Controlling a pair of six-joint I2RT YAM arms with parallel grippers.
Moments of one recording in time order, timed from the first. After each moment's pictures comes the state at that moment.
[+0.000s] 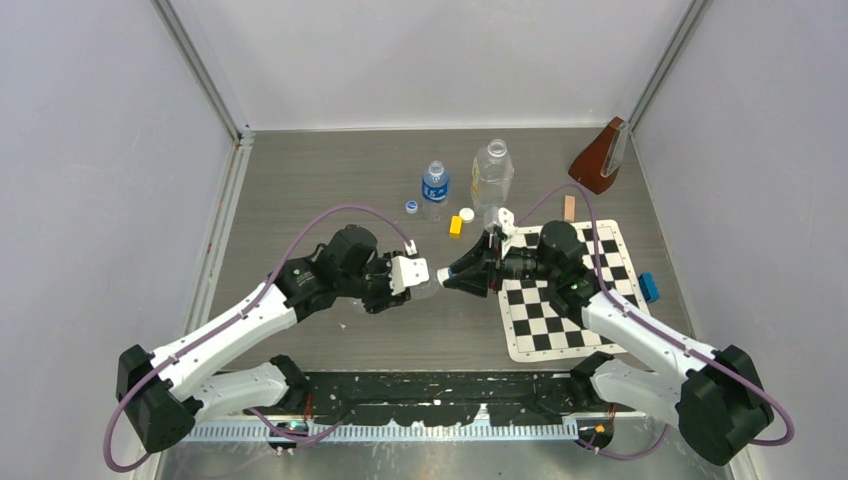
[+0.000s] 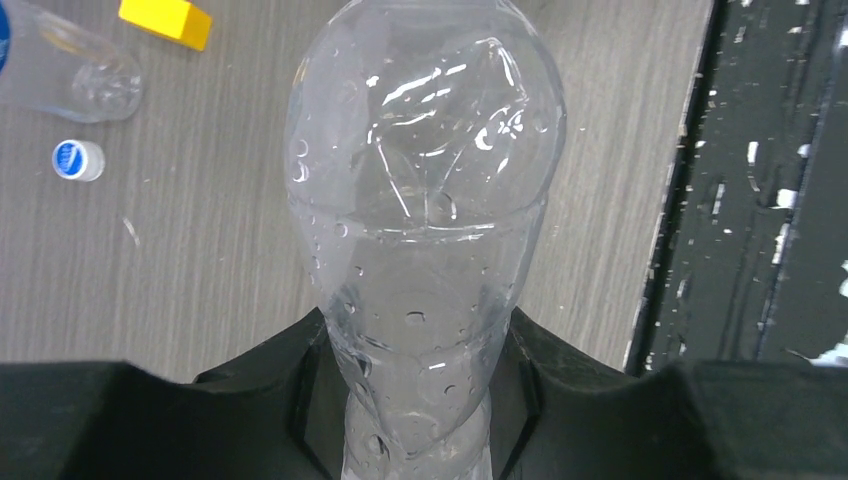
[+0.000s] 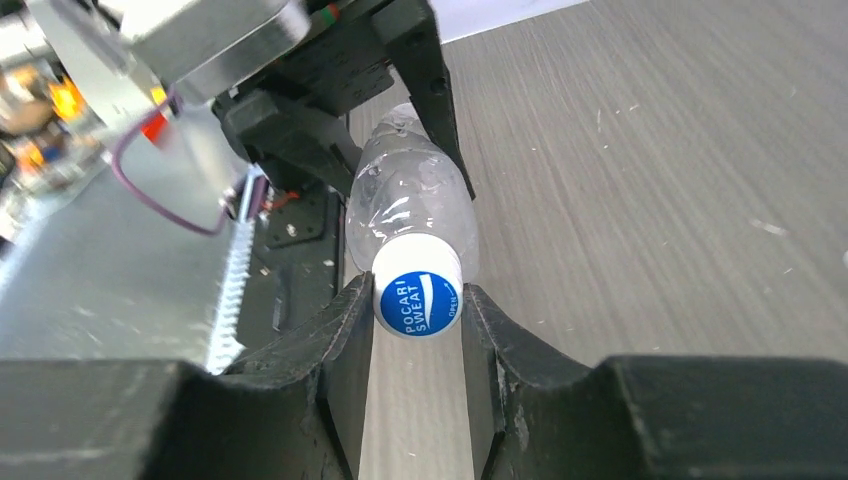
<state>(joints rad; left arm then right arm) -0.82 1.04 0.88 -0.59 0.29 0.52 0.56 1.05 0.54 0.47 -0.89 0.25</state>
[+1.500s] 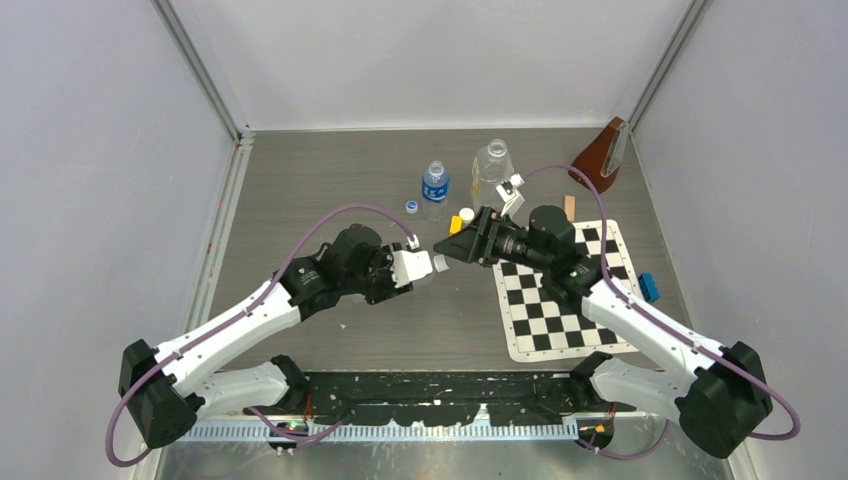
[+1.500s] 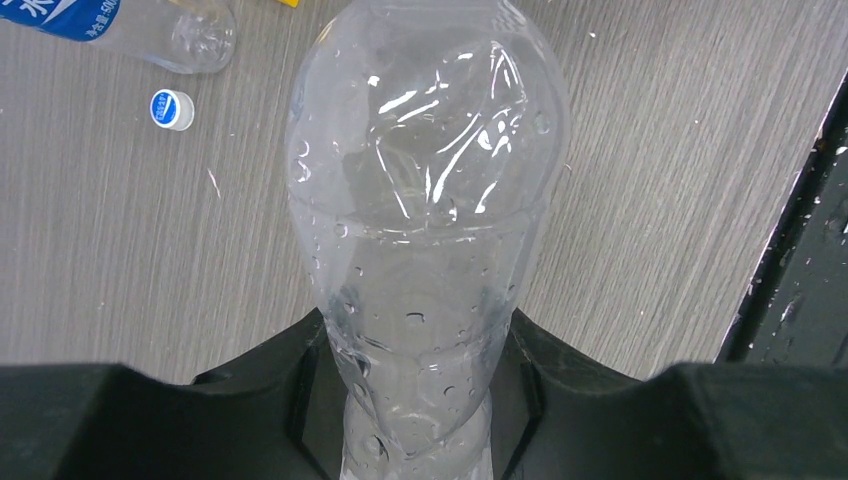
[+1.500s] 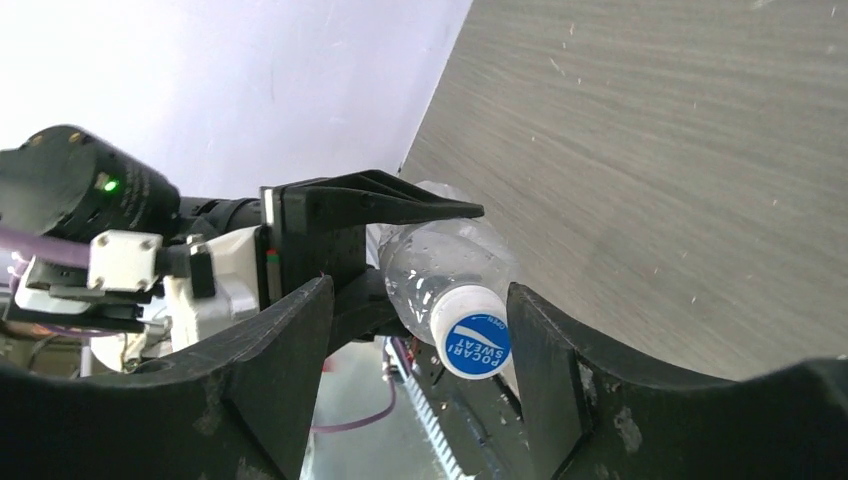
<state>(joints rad) -0.83 1.06 0.89 -0.56 0.12 0.53 0.61 1.03 0.69 0.18 -0.47 0.90</state>
